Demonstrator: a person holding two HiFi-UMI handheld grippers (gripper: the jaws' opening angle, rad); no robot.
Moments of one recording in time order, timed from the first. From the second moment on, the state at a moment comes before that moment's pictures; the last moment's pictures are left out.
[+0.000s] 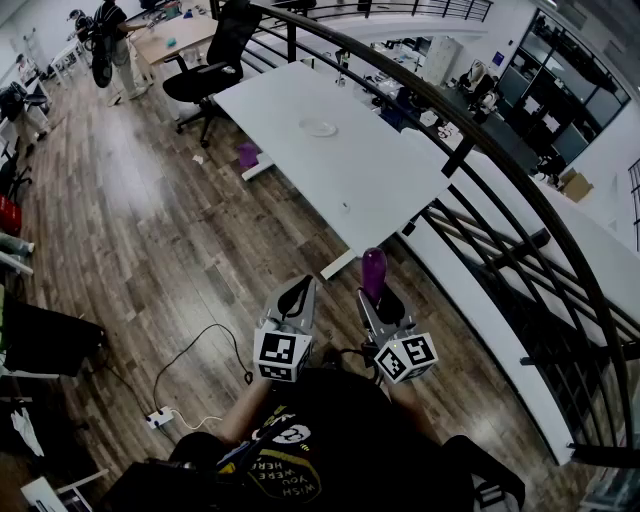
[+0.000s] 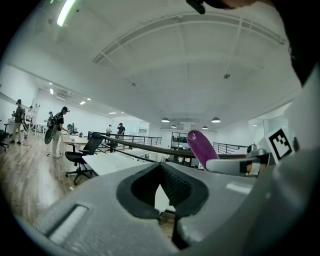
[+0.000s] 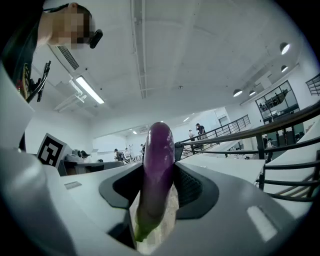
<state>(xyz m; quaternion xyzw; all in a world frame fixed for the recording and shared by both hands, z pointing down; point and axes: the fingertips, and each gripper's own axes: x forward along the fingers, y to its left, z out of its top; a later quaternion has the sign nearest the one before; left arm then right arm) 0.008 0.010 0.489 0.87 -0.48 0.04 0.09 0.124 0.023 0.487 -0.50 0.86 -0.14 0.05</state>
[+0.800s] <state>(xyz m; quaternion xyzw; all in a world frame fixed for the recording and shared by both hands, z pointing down) -0.024 0.009 0.491 0.87 -0.49 0.04 0.09 0.088 0.018 0.495 -0.47 0.86 -0.17 0.05</state>
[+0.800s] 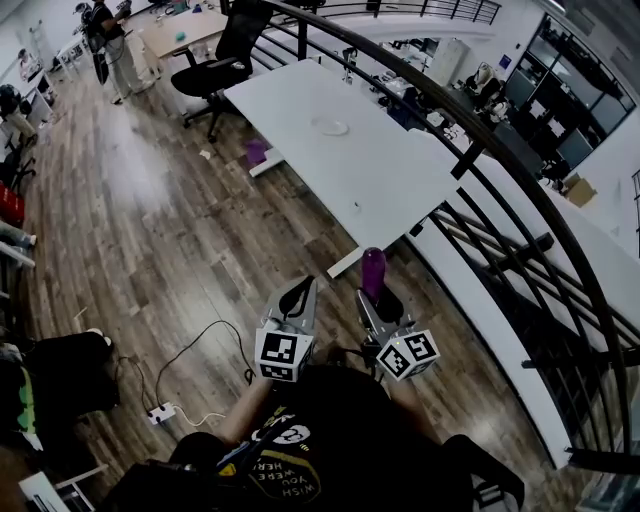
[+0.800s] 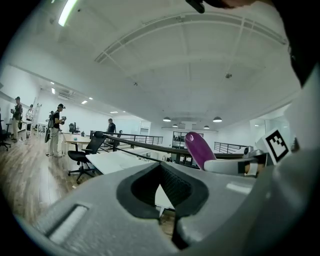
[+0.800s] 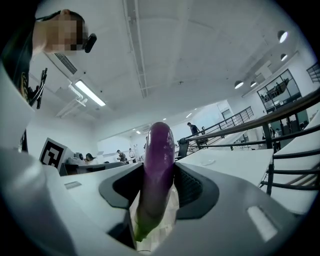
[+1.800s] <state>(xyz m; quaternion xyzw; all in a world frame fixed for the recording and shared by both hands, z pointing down) -0.007 -0.143 0.514 0.87 -0.47 0.05 0.12 0.110 -0.130 0.512 -0.48 0.86 -0.17 0.03</state>
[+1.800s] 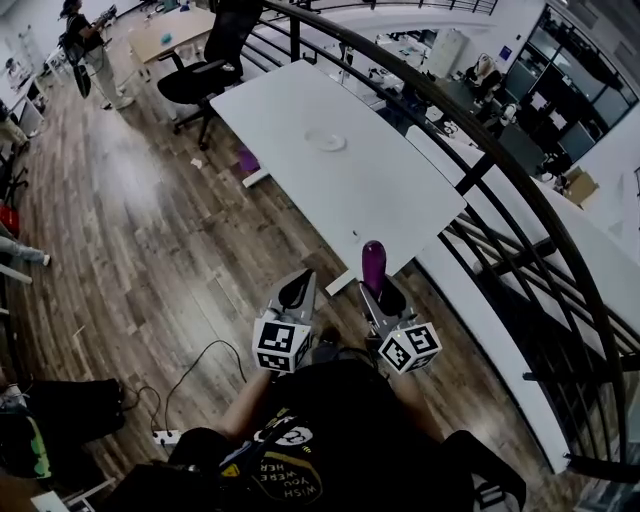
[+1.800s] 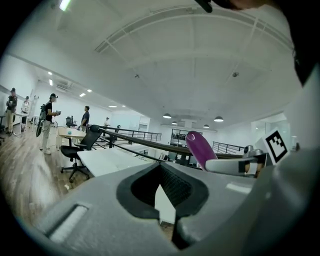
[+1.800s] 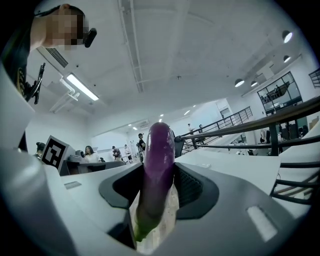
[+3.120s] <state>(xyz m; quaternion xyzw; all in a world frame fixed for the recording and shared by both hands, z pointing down) -0.042 -0.477 0.531 0.89 -0.42 0.08 0.15 0.040 -0.453 0.534 -0.48 0.86 -0.18 0.00</state>
